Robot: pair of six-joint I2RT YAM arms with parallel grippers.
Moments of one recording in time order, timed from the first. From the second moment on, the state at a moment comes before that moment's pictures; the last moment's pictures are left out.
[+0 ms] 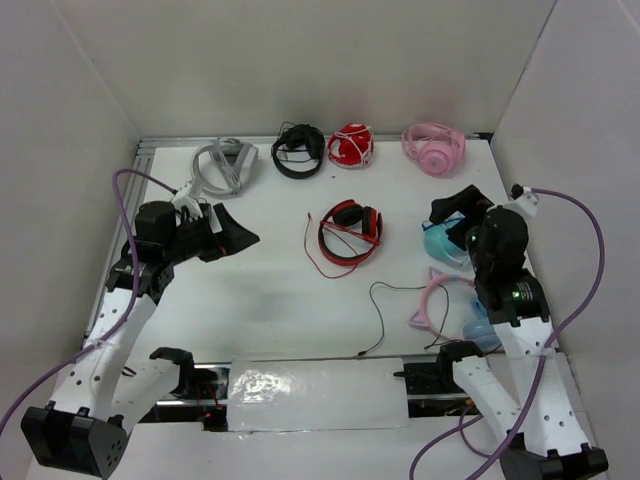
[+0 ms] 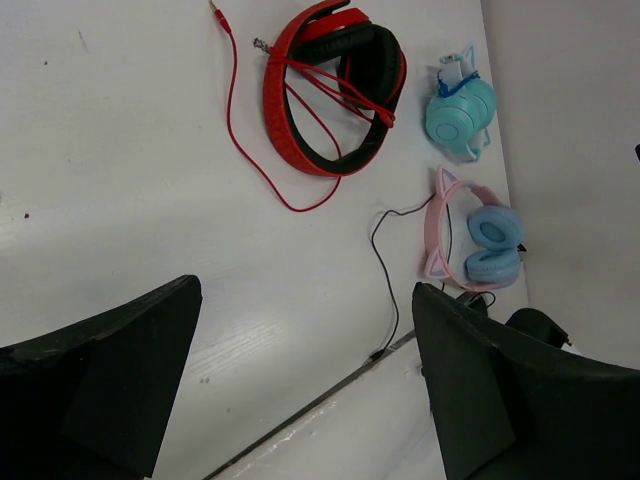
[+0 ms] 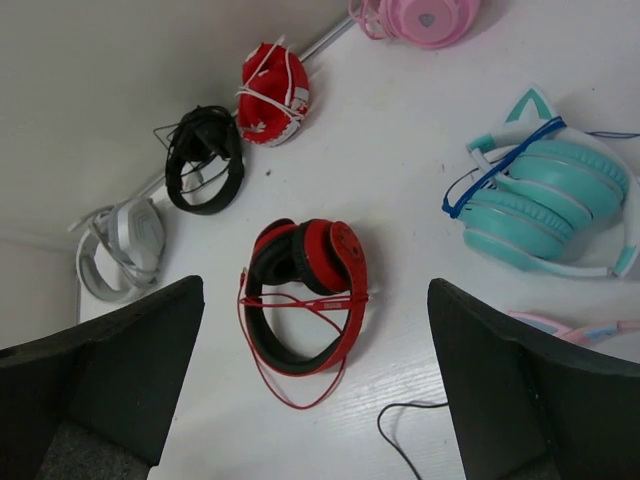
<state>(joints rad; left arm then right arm) -0.14 0.88 0.85 -0.47 0.50 -0.58 0.12 0.70 0.93 -0.53 0.21 0.71</state>
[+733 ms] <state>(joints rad) -0.14 0.91 0.85 -0.47 0.51 -0.58 0.12 0.65 0.74 -0.64 0.26 0.80</state>
